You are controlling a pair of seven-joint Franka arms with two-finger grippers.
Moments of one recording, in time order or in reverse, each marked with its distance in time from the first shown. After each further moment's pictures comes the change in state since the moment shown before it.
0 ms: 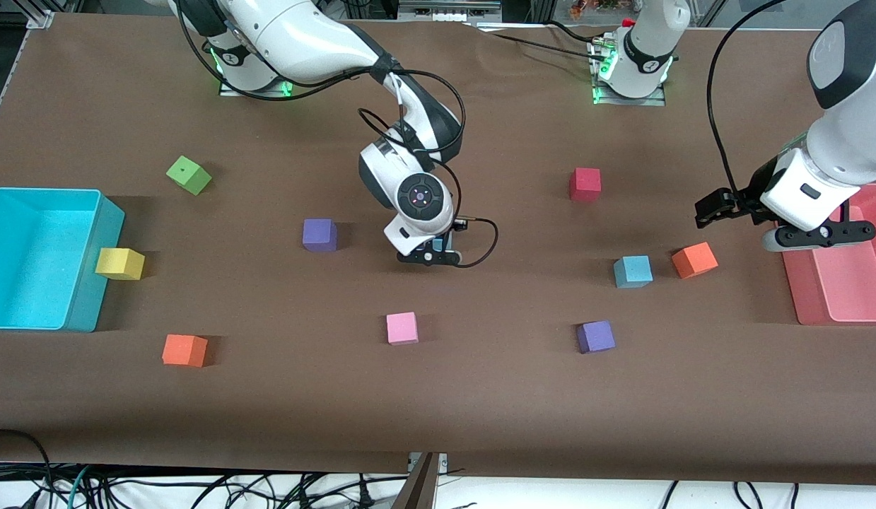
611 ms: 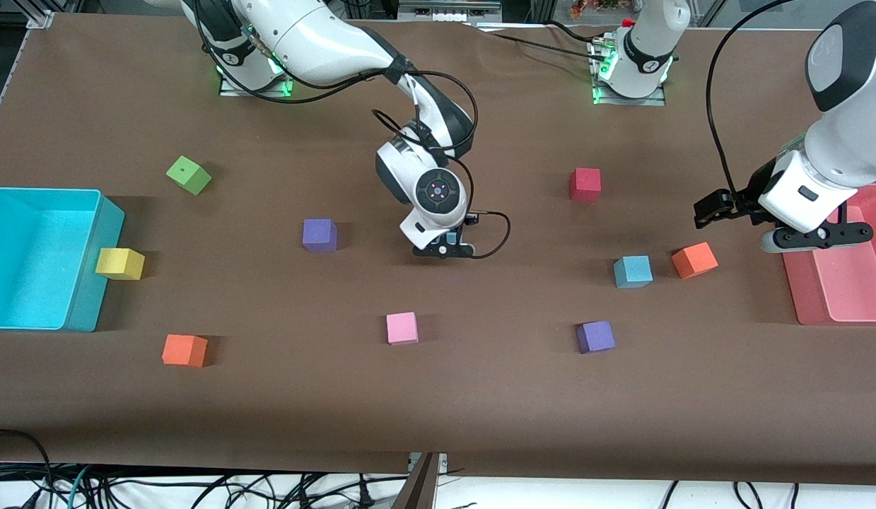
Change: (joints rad) left arm 0.000 0.005 0.000 -0.001 0.000 -0.002 0.000; right arm 0.042 0.033 0.004 0.001 0.002 0.037 0.005
